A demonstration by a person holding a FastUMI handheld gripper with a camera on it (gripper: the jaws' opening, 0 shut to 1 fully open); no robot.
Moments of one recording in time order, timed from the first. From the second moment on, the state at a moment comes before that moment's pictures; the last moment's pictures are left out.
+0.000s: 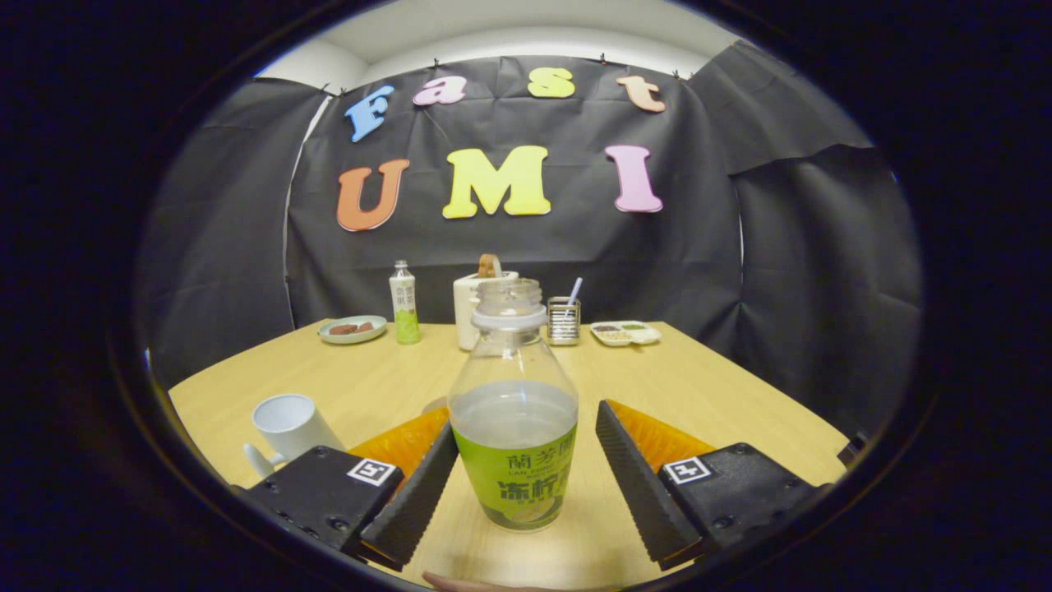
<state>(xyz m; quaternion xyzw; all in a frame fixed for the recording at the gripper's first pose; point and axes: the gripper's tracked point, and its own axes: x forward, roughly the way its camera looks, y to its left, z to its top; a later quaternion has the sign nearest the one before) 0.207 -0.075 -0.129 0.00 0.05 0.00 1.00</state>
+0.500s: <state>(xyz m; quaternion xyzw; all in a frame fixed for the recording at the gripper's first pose) 0.212 -0.072 -0.145 -0.01 0.08 0.00 1.00</state>
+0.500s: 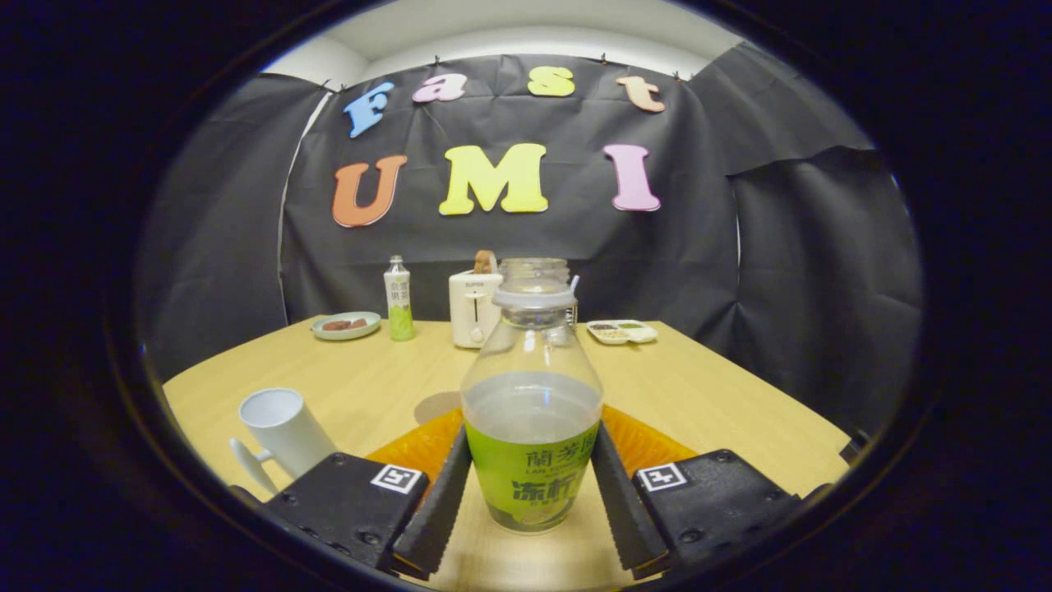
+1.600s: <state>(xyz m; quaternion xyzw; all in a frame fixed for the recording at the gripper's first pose) 0.118 -0.045 -0.099 -0.20 0.09 -0.05 0.97</state>
